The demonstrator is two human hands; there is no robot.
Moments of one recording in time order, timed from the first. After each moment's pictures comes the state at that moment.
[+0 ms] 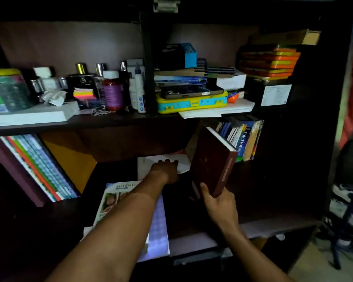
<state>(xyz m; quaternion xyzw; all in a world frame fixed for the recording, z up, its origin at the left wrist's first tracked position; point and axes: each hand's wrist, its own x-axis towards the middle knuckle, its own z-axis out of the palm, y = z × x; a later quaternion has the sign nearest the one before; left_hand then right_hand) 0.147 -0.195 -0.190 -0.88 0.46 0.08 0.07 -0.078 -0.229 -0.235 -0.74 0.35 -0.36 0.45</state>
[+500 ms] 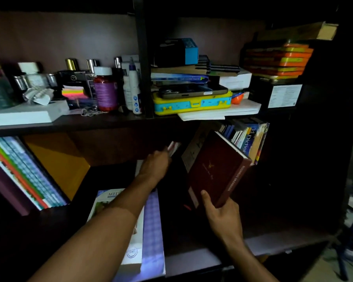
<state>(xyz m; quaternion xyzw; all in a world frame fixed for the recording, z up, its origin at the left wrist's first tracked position) 0.163 -0.194 -0.170 -0.89 0.42 -0.05 -0.16 -0.071 -0.238 -0.247 -0.71 0.36 -0.38 0.47</state>
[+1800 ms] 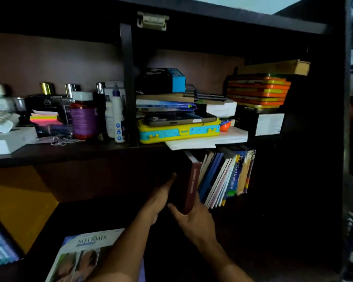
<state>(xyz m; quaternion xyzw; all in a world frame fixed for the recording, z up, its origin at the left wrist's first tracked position) 0.145 -0.233 -0.190 -0.66 0.29 0.30 -0.62 0.010 -0.282 -0.223 -0.83 0.33 -0.31 0.33</state>
